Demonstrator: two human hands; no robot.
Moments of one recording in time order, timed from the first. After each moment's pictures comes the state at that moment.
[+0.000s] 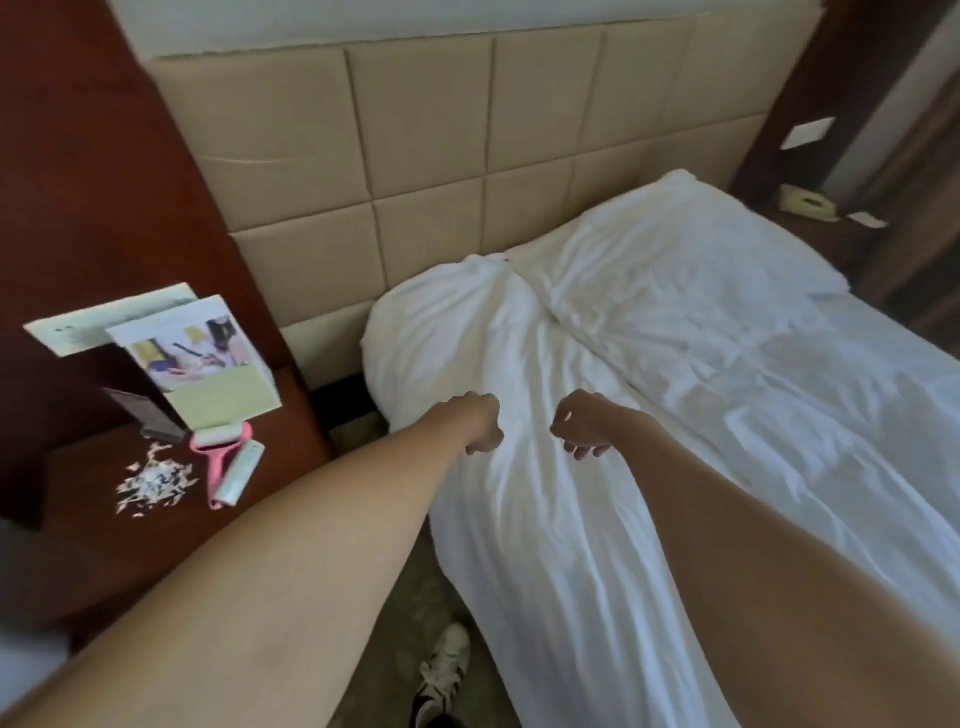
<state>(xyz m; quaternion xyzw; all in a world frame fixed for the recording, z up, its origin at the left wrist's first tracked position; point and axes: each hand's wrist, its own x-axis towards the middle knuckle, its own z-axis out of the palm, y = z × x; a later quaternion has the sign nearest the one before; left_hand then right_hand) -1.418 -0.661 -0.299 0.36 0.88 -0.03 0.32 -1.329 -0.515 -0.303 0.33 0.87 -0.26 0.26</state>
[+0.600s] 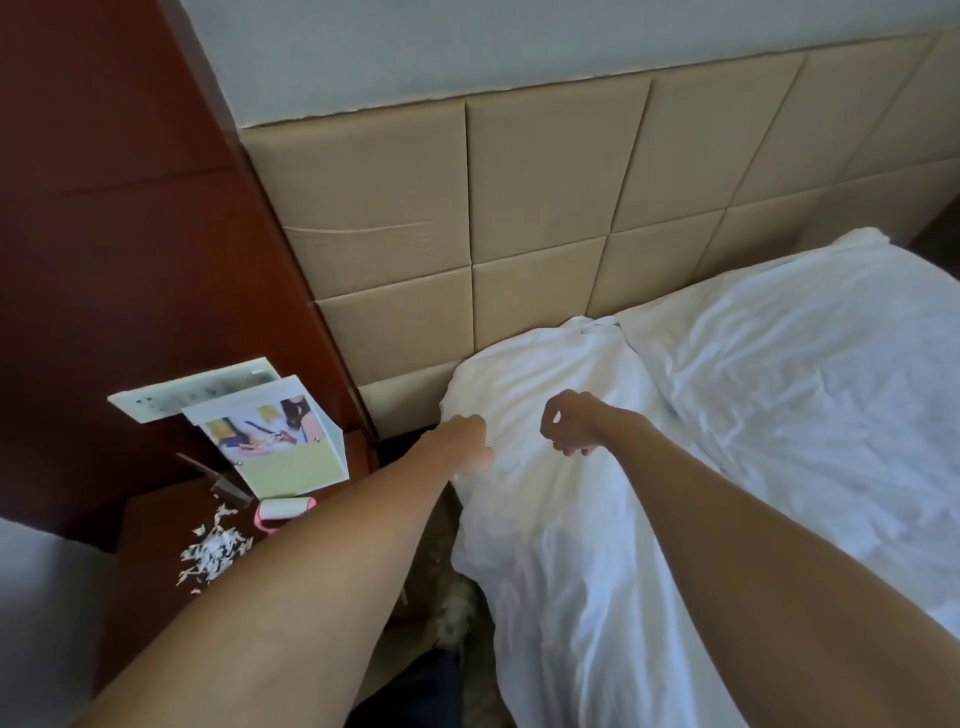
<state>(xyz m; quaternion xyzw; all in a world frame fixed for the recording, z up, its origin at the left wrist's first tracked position) -1.694 -0.664 -0.324 0.22 0.92 0.05 0.32 -1.650 -0.491 -0.310 0.19 0.91 -0.25 0.28</state>
